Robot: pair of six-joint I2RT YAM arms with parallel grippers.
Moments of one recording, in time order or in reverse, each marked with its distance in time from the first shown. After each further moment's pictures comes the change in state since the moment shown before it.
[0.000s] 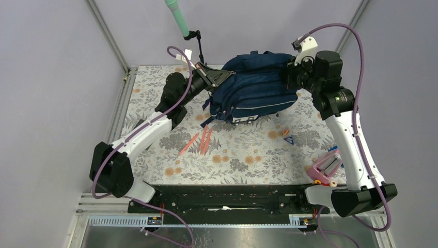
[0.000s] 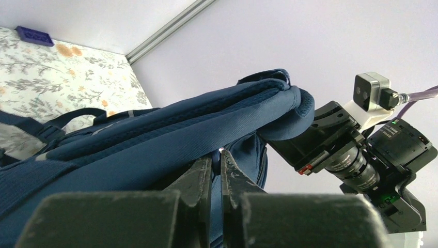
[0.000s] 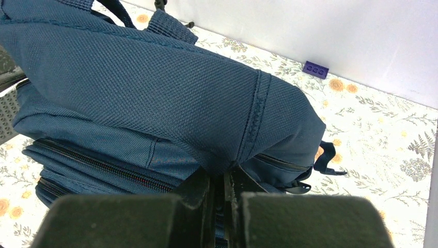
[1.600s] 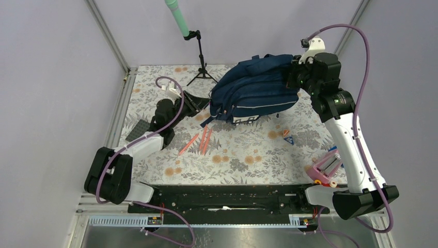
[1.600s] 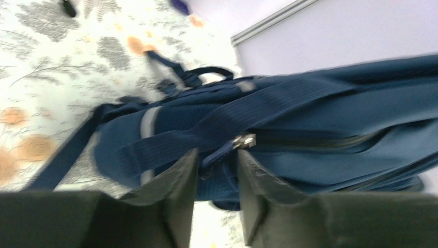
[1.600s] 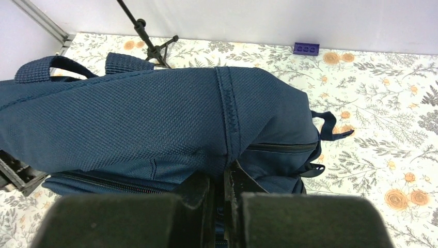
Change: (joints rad) left arm 0.164 -0.087 -0.513 0.205 -0.024 0.091; right arm 0.030 -0.024 -0.026 0.015 0.196 0.226
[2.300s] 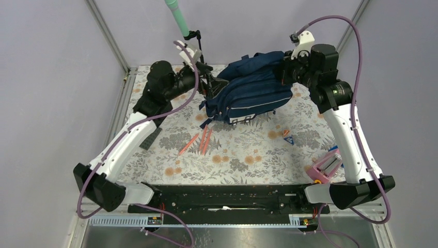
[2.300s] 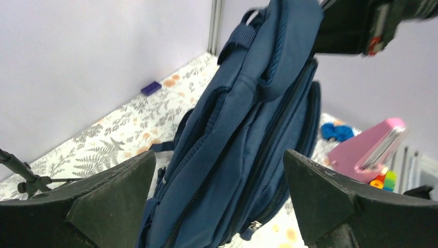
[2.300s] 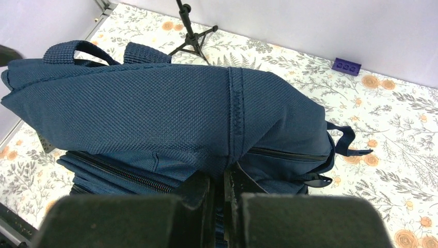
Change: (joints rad) left arm -0.145 -0.108 0.678 -0.687 0.158 0.803; right arm 0.011 0.087 0.134 -0.066 -0.199 -0.100
